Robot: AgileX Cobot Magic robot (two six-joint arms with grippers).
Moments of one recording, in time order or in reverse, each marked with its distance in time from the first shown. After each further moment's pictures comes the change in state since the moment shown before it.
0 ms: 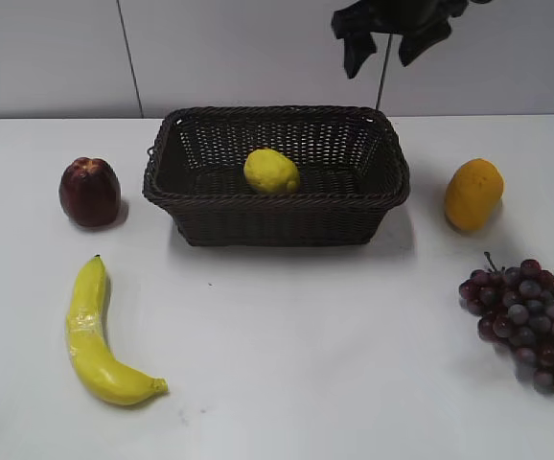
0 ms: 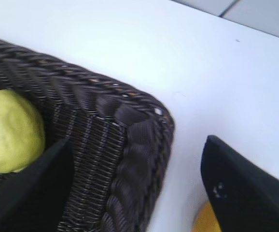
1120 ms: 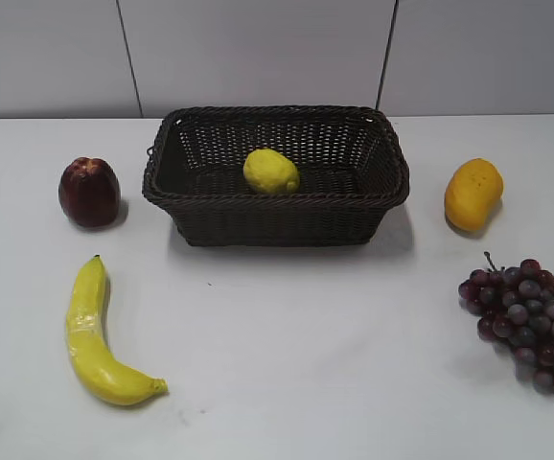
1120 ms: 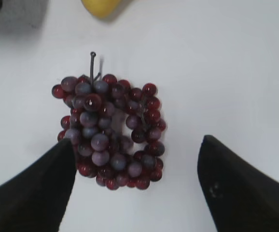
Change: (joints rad) left arm 0.000 0.000 0.000 0.000 0.000 0.000; right arm -0.299 -1.122 1.449 0.018 -0.301 -0.106
